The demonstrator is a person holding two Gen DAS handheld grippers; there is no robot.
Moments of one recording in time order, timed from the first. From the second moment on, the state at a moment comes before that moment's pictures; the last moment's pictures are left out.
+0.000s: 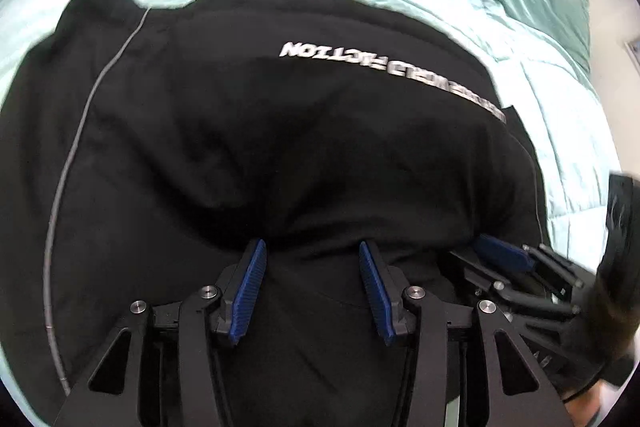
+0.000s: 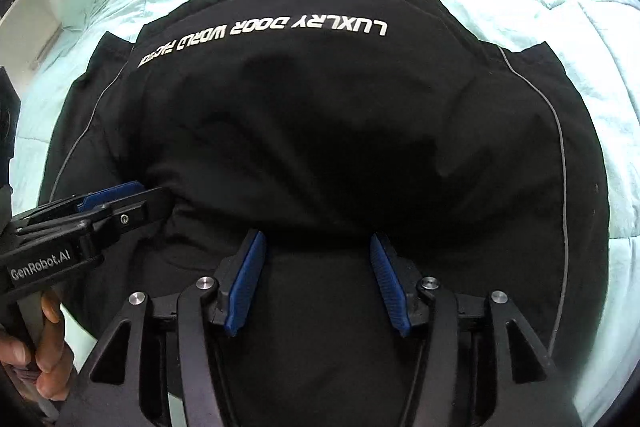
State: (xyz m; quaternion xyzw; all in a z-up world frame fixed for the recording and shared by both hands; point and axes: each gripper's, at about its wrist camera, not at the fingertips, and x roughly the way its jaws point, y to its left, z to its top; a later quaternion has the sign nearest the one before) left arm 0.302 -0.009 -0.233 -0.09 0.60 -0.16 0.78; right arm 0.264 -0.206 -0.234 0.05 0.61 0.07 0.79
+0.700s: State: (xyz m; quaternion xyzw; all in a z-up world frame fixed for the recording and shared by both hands) left arm 0.304 -0.004 -0.210 -0.12 0.58 -0.19 0.78; right arm 0.317 -0.232 -0.216 0.07 0.57 0.06 0.82
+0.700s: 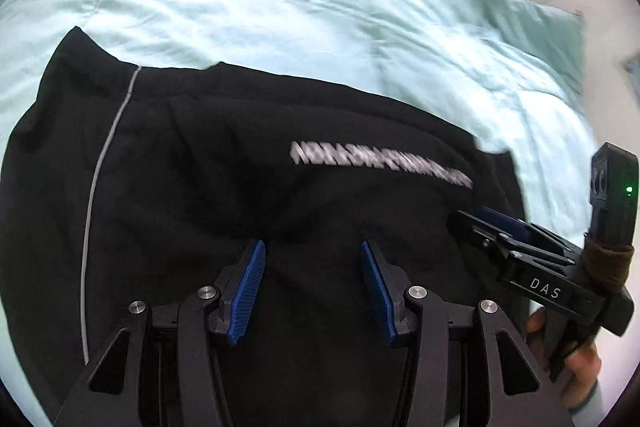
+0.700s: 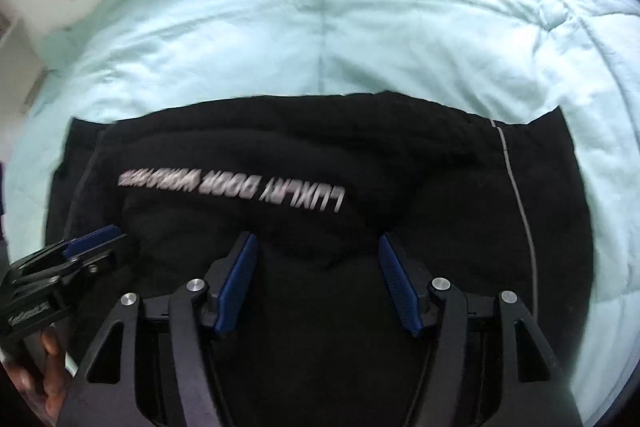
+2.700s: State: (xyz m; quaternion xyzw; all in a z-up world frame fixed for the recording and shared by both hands) left arm 0.305 0.212 -0.280 -0.35 0.60 -0.14 0.71; right arm 0.255 -0.427 -0.246 0.26 0.56 0.03 0.79
